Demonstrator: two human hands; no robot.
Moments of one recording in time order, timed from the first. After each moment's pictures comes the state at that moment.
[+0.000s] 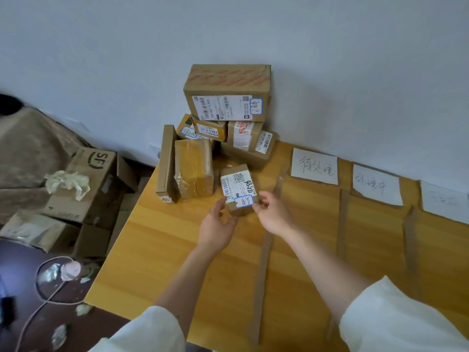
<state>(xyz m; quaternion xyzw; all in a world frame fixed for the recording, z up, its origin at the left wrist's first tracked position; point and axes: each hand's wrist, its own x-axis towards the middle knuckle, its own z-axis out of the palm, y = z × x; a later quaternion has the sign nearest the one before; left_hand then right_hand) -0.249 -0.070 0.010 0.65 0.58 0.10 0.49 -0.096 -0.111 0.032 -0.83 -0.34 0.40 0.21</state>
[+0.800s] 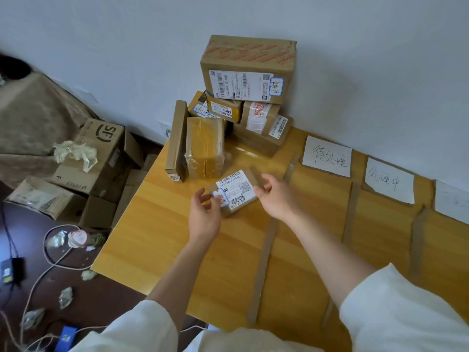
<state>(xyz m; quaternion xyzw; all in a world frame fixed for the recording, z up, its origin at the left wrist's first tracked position) -0.278 -0.082 0.009 0.46 0.67 0.24 0.52 -0.101 -0.103 0.036 -0.82 -0.40 0.39 0.14</state>
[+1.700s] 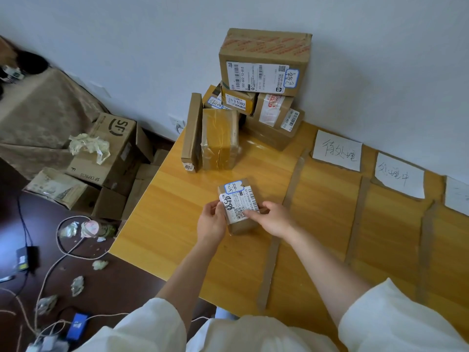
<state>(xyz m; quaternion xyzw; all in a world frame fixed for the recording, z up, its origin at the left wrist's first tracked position) -0.304 -0.109 -0.001 0.40 0.70 0.17 0.57 -0.148 -0.147 0.021 -0.80 -0.36 0.48 0.09</state>
